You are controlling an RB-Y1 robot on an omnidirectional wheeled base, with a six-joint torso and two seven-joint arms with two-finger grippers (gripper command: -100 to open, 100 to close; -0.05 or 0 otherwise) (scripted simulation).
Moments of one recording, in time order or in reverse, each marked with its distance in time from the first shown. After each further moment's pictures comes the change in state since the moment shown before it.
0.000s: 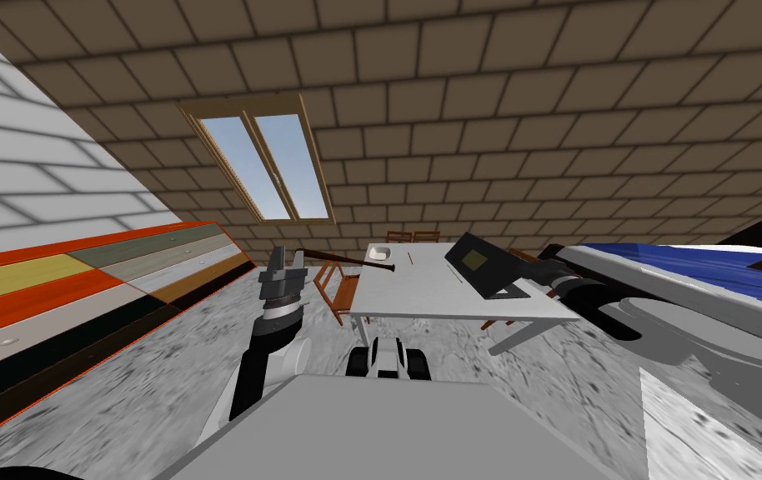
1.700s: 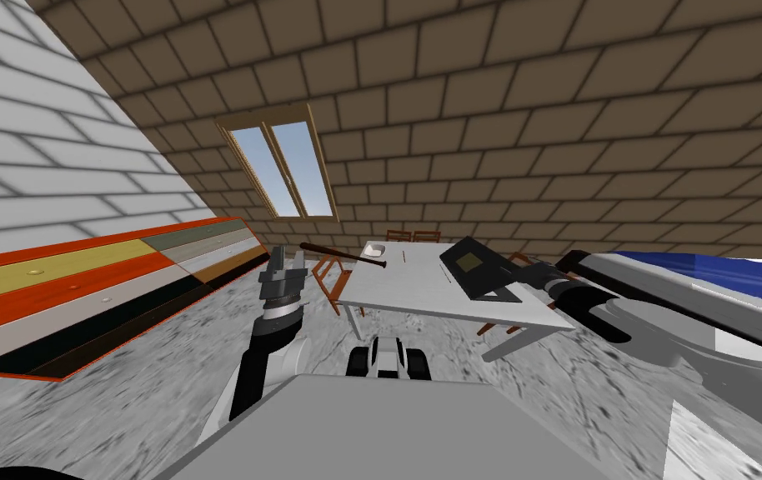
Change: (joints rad) left arm 0.000 0.000 0.000 0.000 0.000 0.000 0.000; right arm 0.007 -0.028 0.071 -0.010 0.043 0.027 0.005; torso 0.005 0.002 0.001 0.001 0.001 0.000
